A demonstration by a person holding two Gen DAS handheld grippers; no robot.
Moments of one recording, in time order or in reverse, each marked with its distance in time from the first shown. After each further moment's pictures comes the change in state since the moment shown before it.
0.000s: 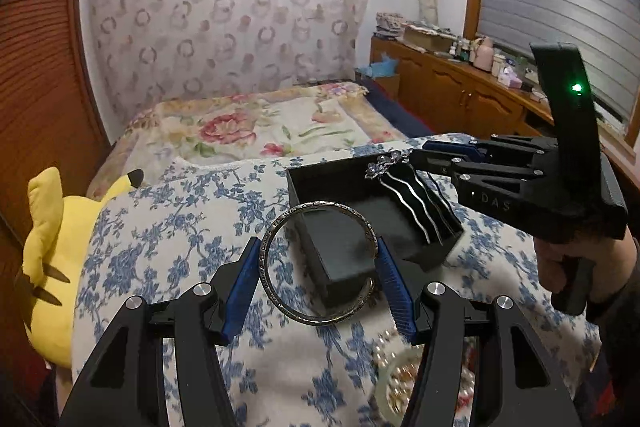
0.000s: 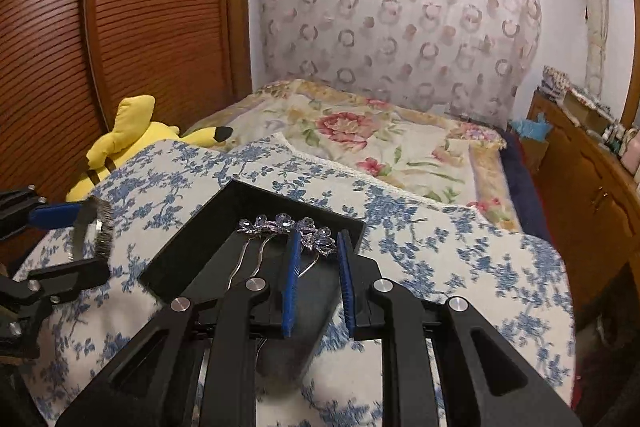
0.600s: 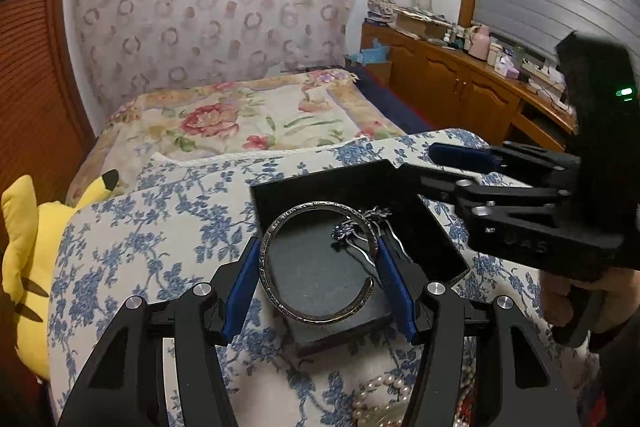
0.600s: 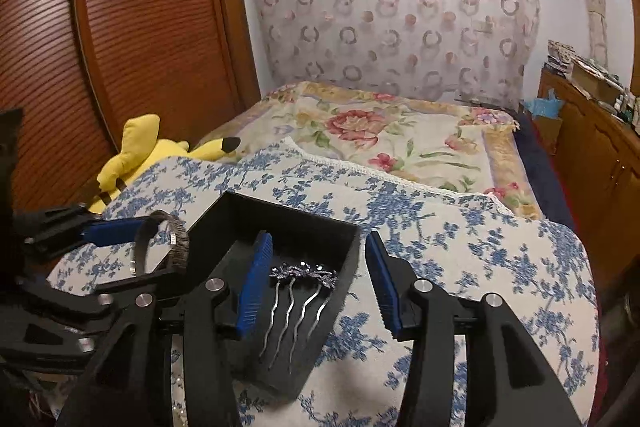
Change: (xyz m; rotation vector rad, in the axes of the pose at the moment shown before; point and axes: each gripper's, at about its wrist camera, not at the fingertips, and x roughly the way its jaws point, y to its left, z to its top) left arm 0.049 -0.018 0.024 0.016 0.054 -0.033; right arm 0.000 -0.021 0.000 0.093 -0.014 0.068
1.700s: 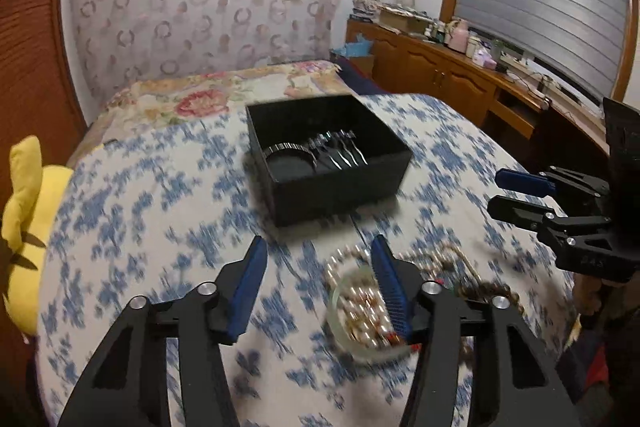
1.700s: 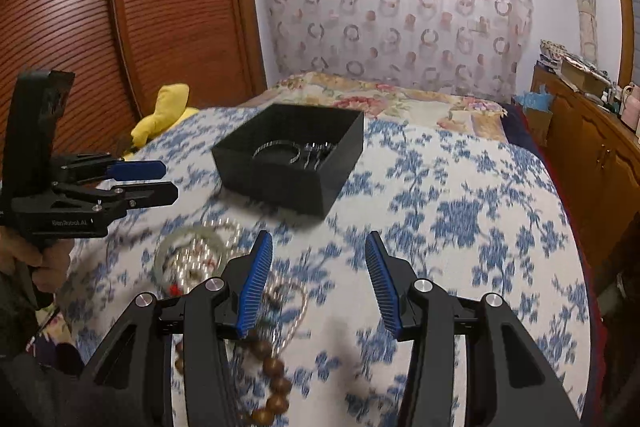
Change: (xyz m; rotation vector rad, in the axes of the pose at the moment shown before) left arm -0.065 -0.005 -0.089 -0.007 0.007 -0.073; right arm -0.103 0.021 -0.118 -0.034 0.010 -0.003
